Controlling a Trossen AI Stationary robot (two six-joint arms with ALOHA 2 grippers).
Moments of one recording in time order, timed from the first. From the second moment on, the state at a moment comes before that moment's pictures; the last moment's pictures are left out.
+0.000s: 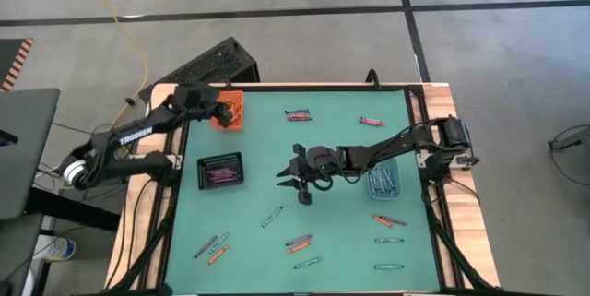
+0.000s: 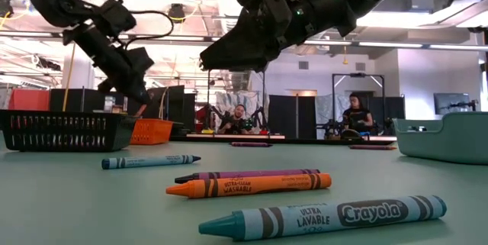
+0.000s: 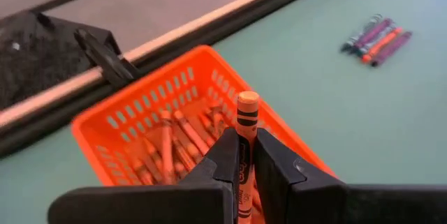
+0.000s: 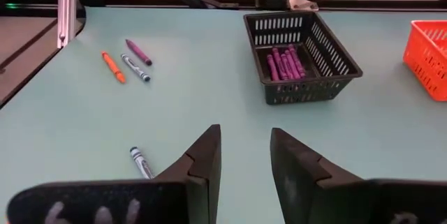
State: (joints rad) left arm 0.95 1.06 0.49 -0.03 0.10 -0.07; right arm 0.07 1.82 1.04 0.38 -0.05 0.03
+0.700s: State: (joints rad) left arm 0.95 1.20 0.52 0.00 0.01 -0.04; right arm 0.10 1.82 1.04 0.38 -0.05 0.03
